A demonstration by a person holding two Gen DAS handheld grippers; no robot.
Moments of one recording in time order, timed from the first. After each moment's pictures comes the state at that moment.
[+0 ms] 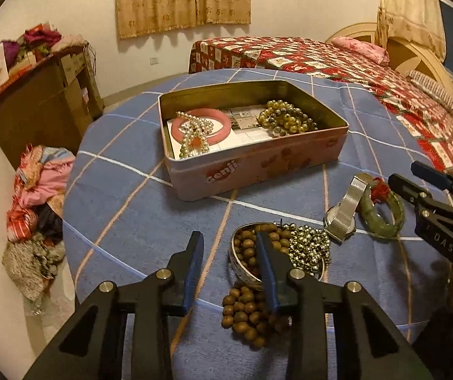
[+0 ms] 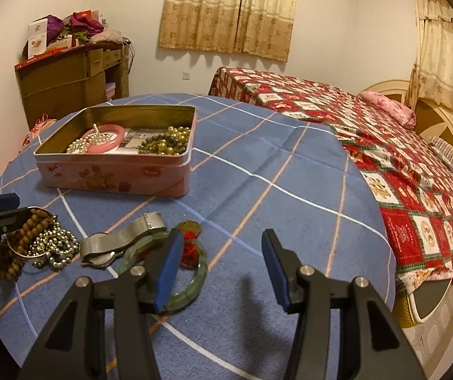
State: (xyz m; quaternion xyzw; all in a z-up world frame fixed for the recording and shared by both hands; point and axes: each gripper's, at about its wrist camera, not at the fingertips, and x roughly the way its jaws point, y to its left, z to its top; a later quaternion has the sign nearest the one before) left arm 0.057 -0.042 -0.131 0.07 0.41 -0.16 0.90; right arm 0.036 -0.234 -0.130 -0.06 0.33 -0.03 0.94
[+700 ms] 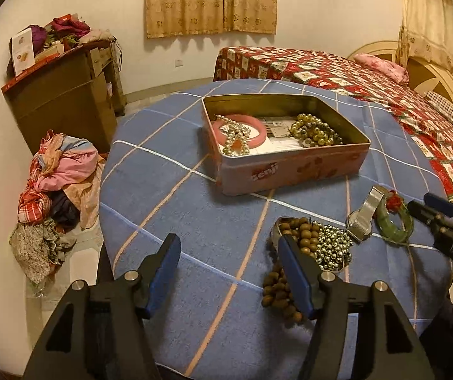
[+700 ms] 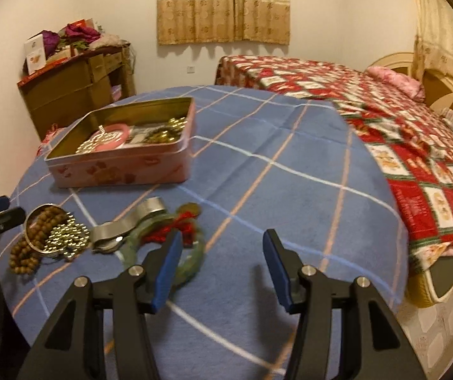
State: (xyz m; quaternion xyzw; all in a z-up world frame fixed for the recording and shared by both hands) left arm 0.046 -0.011 -0.123 0.04 0.39 -0.11 0.91; right arm 0.029 -0.248 -0.134 0.00 0.37 0.00 0.93
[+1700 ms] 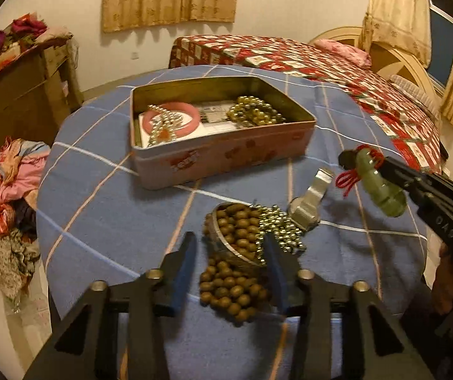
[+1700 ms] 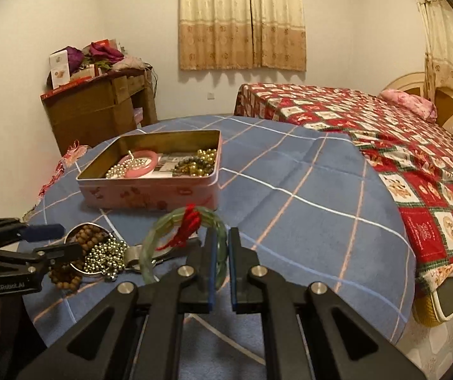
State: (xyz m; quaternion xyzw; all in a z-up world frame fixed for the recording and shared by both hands) left arm 0.046 -0.053 -0.130 0.05 0.41 -0.21 0.89; right arm 0.022 -0.241 -0.117 0.00 0.31 0.04 0.95
